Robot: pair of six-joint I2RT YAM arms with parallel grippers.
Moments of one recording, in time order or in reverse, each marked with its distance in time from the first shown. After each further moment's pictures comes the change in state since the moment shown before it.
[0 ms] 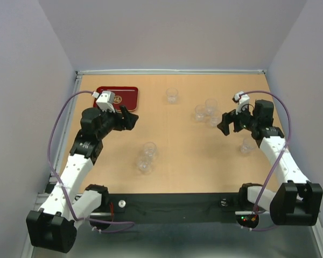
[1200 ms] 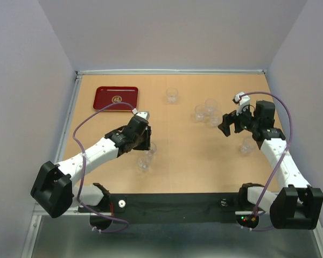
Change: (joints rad) left arm -0.484 0.365 0.105 -0.401 -0.437 -0.189; right arm 0.000 -0.041 -0.002 -0.029 -0.007 -0.026
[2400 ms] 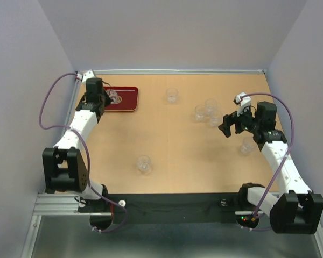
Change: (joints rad) left arm 0.568 0.183 0.265 0.222 -0.077 0.020; right arm 0.000 -0.042 -0.005 -0.017 -0.005 -0.001
